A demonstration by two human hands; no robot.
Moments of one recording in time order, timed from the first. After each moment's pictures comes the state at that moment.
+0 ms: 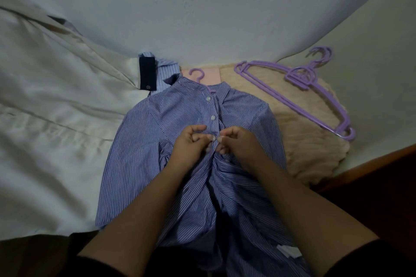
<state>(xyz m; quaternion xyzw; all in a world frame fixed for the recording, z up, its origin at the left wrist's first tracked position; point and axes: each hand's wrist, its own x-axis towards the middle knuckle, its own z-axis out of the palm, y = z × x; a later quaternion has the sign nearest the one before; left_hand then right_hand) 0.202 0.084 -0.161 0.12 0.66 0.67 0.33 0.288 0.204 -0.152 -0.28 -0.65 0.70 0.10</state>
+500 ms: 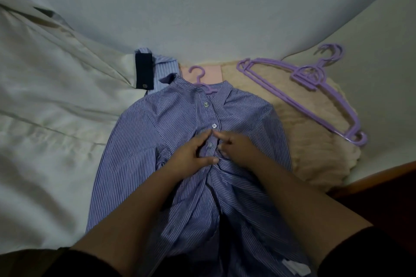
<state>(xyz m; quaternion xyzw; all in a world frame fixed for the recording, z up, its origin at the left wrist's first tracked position) 0.175 0.077 -0.199 0.37 0.78 0.39 0.31 0.266 0.223 -0.176 -0.25 -0.79 0.56 -0.04</state>
